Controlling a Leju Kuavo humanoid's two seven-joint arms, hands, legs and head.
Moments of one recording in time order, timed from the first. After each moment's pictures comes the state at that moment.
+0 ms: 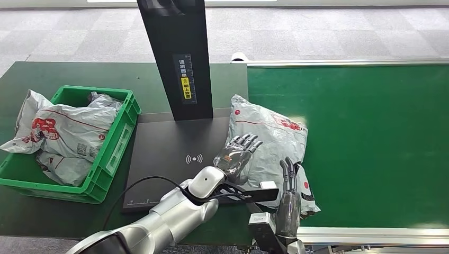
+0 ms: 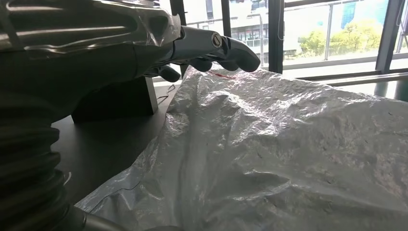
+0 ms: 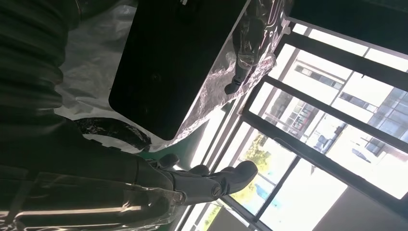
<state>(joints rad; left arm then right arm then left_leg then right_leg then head) -0.74 -0.30 -0.86 -0.37 -1.22 0.29 0.01 0.11 0.21 0.35 -1.27 0.54 -0.70 -0.68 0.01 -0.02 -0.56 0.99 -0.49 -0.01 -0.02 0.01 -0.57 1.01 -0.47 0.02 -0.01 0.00</state>
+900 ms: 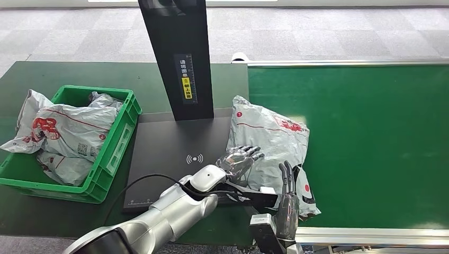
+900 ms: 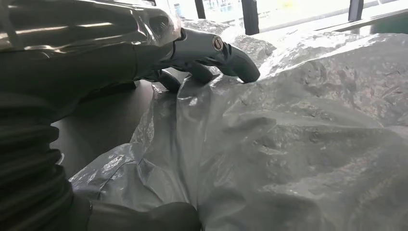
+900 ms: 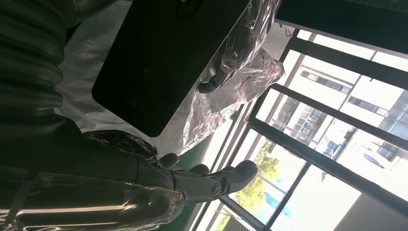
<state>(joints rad) -0.76 -0.31 -0.85 -0.34 -1.21 0.09 -0.09 0.12 0.21 0.35 -1.26 0.49 -0.70 -0.68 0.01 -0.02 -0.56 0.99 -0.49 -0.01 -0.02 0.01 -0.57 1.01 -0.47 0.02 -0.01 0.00</state>
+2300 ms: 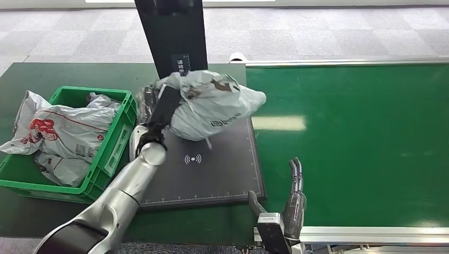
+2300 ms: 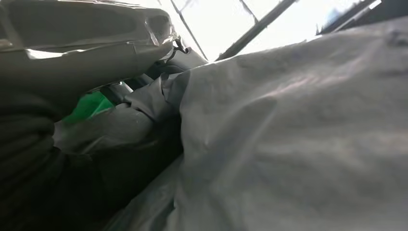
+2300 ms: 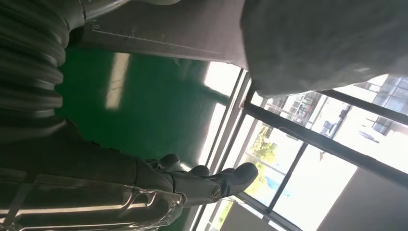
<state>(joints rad) -0.77 -0.15 -0.27 -0.67 -0.63 0.65 -0.24 0.15 0.24 0.31 -1.31 0.48 -0.70 -0.70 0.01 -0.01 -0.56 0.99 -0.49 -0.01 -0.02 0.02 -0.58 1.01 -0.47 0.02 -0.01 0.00</state>
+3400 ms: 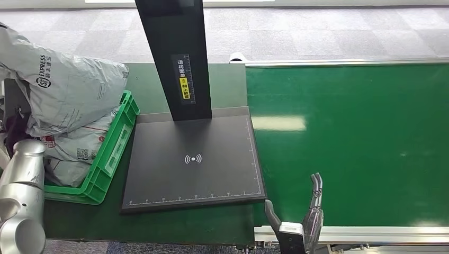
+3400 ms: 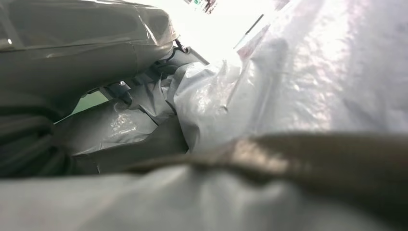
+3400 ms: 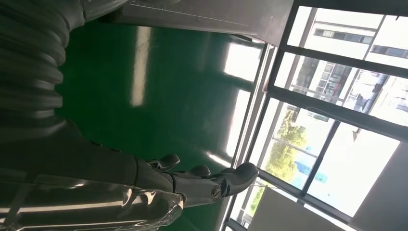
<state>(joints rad) -0.81 0.29 0.36 -0.54 -0.85 0.64 -0.21 0.25 0.26 0.24 -1.39 0.42 -0.70 -0.70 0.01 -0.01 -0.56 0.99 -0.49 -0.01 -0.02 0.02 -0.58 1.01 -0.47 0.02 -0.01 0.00</state>
